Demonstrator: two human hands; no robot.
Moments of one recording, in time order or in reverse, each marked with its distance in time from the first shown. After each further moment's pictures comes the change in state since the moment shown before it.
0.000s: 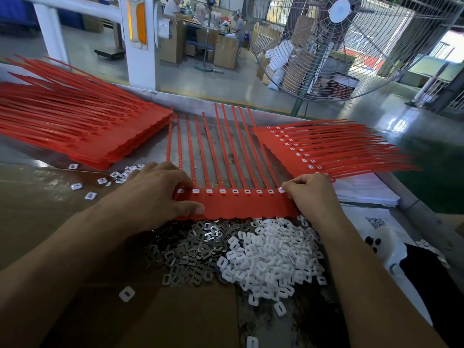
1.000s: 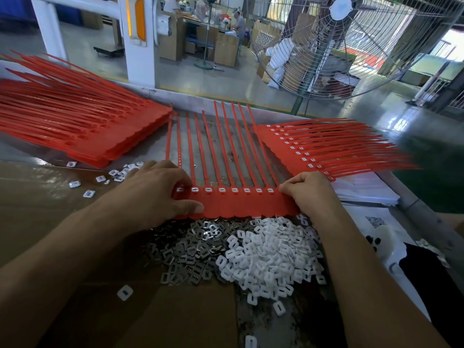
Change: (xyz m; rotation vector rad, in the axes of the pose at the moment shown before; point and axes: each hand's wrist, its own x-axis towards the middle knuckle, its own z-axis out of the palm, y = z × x) left_hand -0.001 0.001 -0.001 0.008 -0.007 -0.012; right_hand 0.002 -0.011 0.000 -0.028 -0.054 0.109
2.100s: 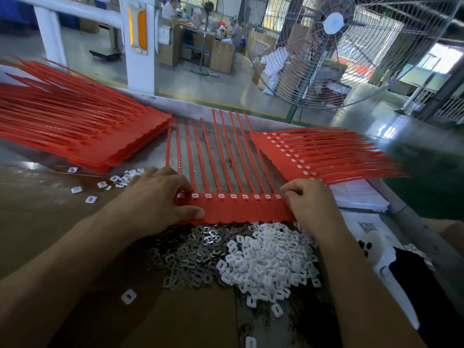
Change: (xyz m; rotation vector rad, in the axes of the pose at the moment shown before) left_hand 0.001 0.001 0.005 0.005 0.041 0.004; right_hand -0.023 0.002 -0.010 -0.184 0.100 -0.237
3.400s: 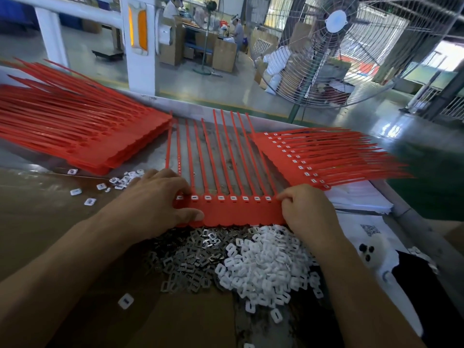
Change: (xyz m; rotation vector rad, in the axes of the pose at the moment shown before) left_hand -0.001 -0.003 -0.002 -0.007 -0.036 0.003; right_hand -0.012 -0.020 0.000 -0.304 -0.082 -0.081
